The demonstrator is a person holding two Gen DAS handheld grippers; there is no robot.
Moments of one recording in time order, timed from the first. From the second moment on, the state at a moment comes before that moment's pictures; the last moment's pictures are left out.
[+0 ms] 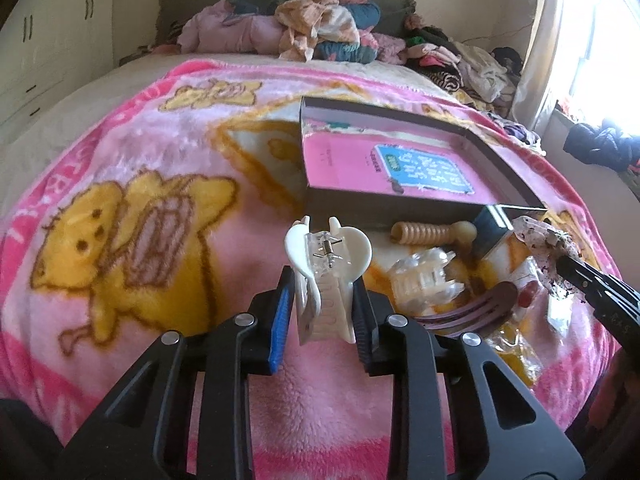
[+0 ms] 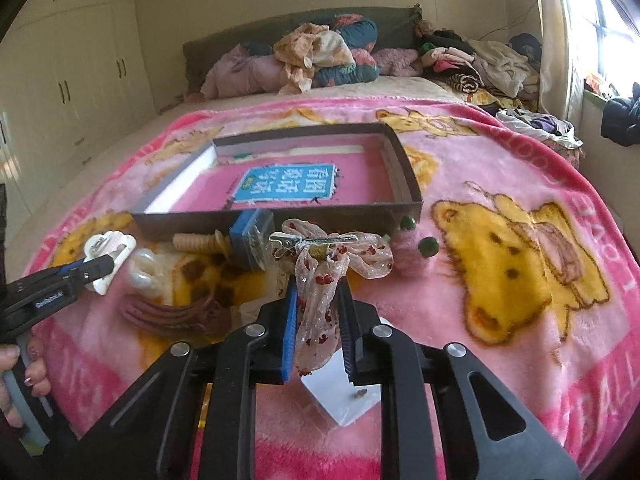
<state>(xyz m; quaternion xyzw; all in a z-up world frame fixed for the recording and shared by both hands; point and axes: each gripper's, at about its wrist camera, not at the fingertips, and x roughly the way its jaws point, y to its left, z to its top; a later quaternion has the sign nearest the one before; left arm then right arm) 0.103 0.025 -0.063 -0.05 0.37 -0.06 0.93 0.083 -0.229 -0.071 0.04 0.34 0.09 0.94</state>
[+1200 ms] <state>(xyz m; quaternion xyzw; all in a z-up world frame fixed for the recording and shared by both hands) 0.216 -0.041 -0.038 -0.02 0.36 -0.11 0.93 0.189 -0.248 -0.036 0.01 0.32 0.09 0.94</state>
